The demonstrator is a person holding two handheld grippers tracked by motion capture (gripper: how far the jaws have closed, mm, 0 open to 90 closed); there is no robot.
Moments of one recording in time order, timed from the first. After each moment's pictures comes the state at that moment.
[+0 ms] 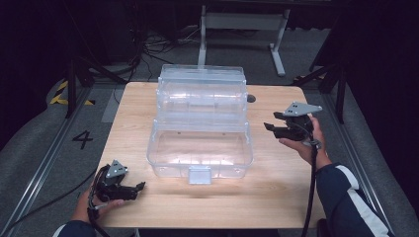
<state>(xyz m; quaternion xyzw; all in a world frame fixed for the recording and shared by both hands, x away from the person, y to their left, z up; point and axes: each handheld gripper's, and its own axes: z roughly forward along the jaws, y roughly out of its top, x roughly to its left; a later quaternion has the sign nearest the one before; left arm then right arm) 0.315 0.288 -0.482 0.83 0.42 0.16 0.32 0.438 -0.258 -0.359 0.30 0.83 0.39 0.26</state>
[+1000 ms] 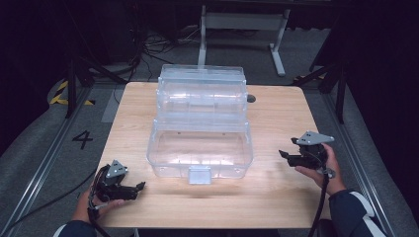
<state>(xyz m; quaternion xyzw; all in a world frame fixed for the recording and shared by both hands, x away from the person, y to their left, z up) 0.315 0.287 -0.482 0.83 0.43 0.16 0.33 0.388 -0.309 -0.423 0.35 0.84 0.34 0.26</state>
